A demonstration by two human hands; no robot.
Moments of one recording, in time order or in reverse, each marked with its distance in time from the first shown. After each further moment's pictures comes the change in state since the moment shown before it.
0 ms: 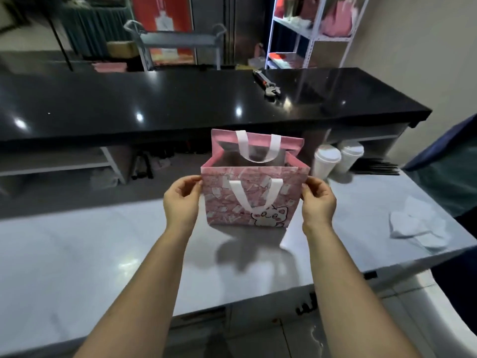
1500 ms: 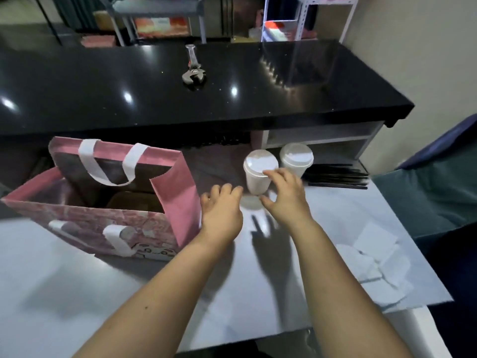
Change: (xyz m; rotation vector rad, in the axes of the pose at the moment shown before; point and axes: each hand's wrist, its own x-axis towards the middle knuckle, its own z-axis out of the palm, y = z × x) left_hand -0.028 -0.044 0.351 1.354 -0.391 0.327; right_hand 0.248 0.023 -0.113 -1.012 -0.606 -0.427
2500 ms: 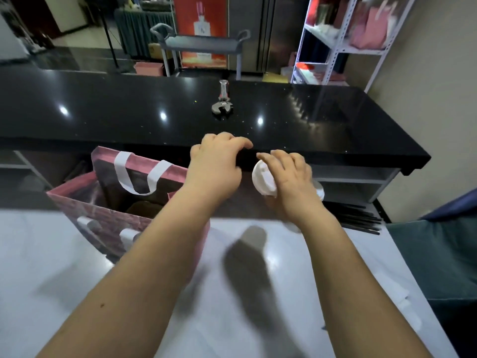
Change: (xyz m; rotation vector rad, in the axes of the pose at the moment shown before) left_hand 0.035 -0.004 -0.160 -0.154 0.308 -0.018; right_hand 0.047 -0.061 -0.071 -0.282 0.052 -0.459
